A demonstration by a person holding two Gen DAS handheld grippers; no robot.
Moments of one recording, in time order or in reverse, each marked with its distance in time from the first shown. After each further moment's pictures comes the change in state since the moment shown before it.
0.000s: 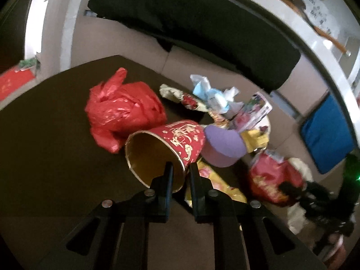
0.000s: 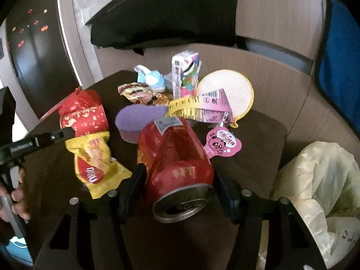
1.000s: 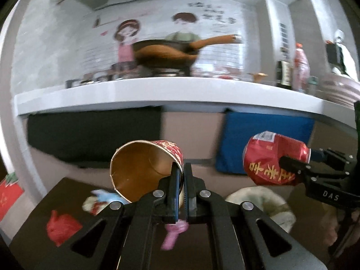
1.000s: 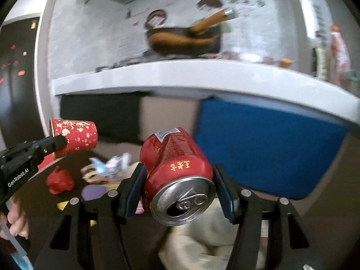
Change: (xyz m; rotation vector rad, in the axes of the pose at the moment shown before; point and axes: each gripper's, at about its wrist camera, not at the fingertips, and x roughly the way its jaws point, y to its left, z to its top) left arm -0.087 -0.268 0.023 0.527 -0.374 -0.120; right arm -0.204 -0.103 0.036 0.083 -0.388 -0.311
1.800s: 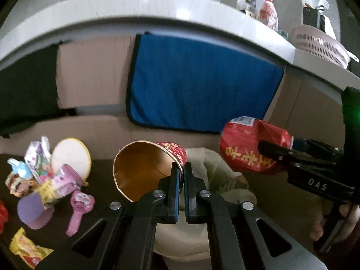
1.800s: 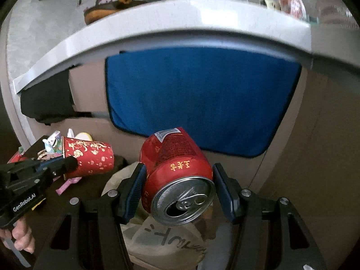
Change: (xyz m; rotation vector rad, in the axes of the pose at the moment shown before) left arm 0.109 -0.115 -0.053 -0.003 0.287 -0.289; right arm 0.026 -0.119 -0.077 0.128 0.176 -0.147
